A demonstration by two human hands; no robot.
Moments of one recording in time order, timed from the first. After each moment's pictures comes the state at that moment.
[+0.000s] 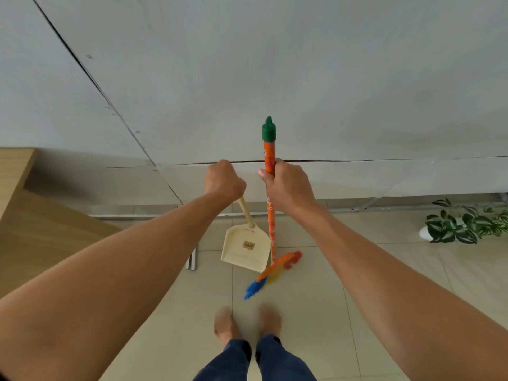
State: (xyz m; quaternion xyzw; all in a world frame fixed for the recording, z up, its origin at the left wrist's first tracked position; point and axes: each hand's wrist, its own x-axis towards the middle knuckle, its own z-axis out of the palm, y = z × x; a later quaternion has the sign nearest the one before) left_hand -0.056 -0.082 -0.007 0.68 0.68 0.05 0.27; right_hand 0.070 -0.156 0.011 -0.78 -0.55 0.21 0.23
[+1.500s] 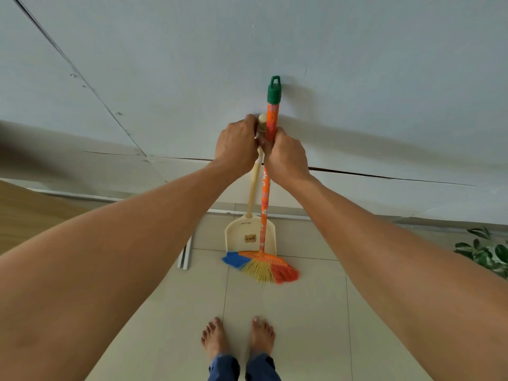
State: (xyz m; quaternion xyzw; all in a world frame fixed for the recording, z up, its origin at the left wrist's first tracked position) left_hand -0.023 0.049 -0.081 0.79 0.57 0.13 0.19; right_hand 0.083 0.004 -0.089 -0.76 -0.55 0.22 0.25
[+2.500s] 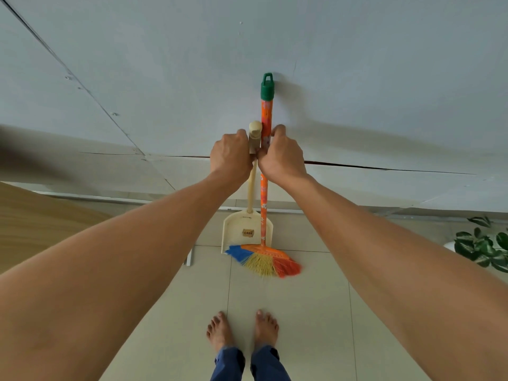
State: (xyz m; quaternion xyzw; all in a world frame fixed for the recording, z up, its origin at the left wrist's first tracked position) left_hand -0.025 0.029 -0.098 0.78 0.61 0.05 0.13; right_hand 0.080 -0.009 -0.079 -0.79 -0.53 0.24 0.21
